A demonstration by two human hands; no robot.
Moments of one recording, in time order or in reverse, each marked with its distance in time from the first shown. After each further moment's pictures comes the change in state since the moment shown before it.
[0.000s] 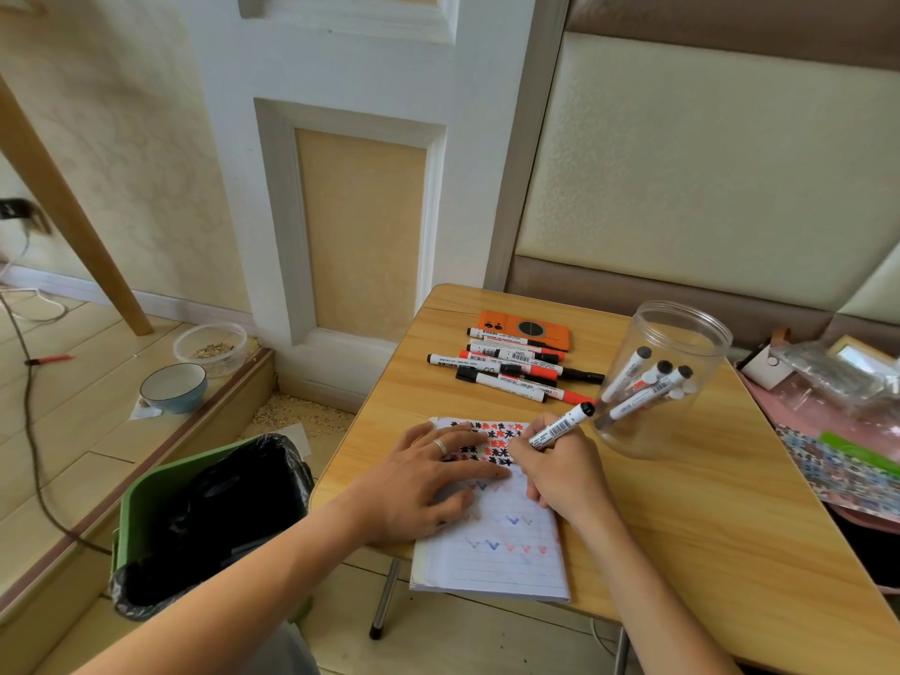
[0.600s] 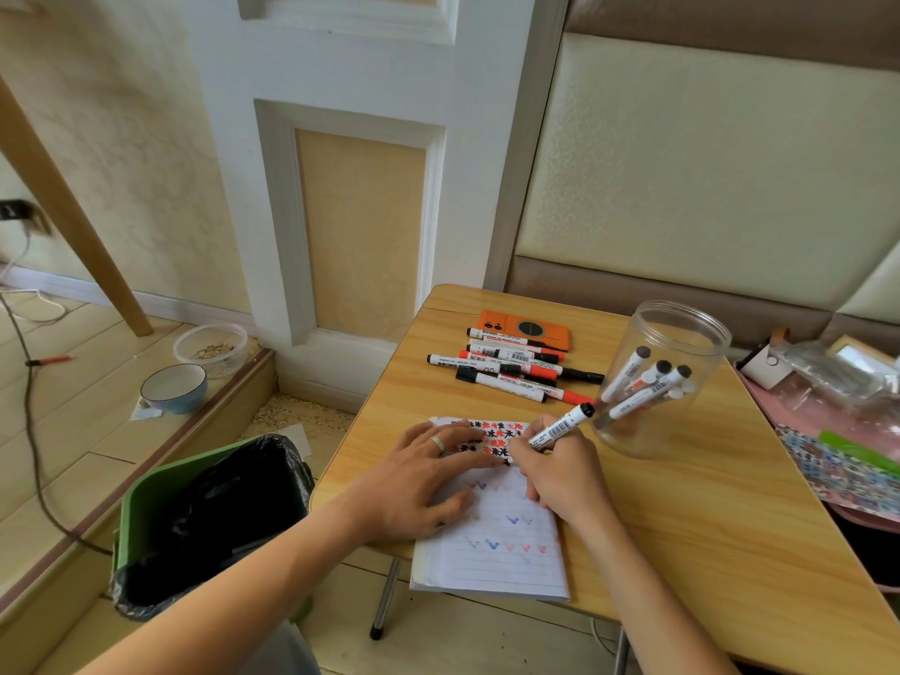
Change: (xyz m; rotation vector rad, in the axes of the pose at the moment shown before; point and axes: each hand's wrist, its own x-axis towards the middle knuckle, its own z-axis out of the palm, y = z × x) left_hand 0.000 -0.002 0.001 -0.012 0.044 0.009; right_hand -0.002 0.001 0.001 0.007 0.007 -0.008
